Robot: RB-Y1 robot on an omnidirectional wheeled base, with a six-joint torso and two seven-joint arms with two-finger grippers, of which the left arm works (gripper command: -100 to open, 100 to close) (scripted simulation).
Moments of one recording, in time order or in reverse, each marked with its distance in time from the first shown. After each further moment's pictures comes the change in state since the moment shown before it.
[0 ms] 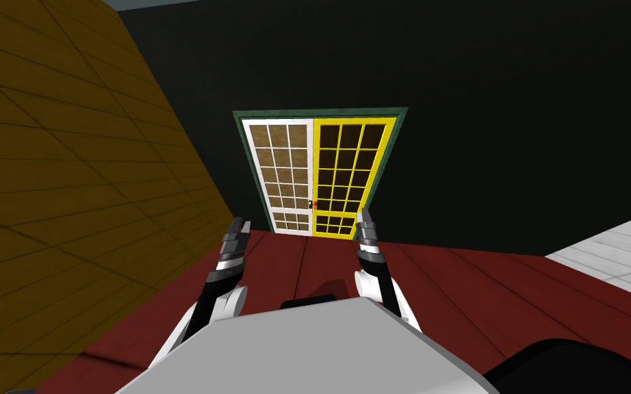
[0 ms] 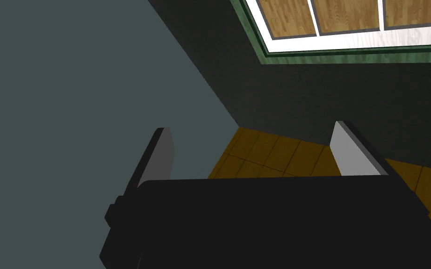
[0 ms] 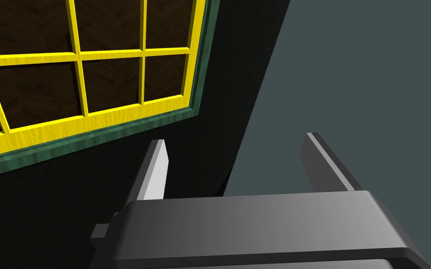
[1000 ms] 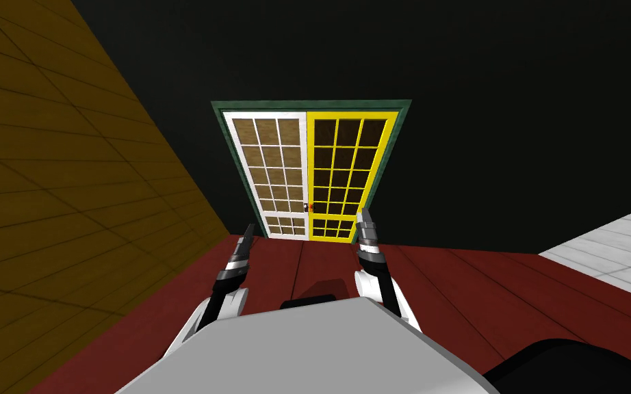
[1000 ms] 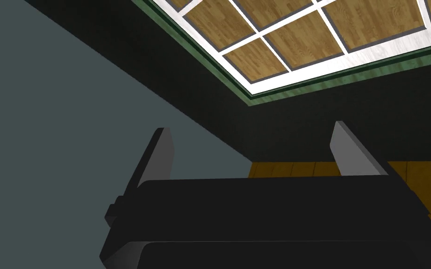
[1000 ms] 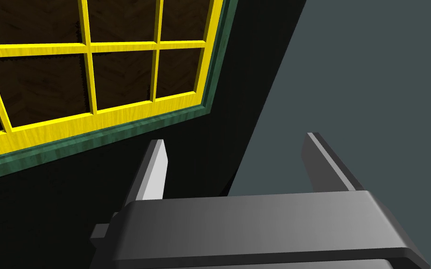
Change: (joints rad) arm -0.073 0.032 0.045 0.243 -0.067 -0.046 -0.203
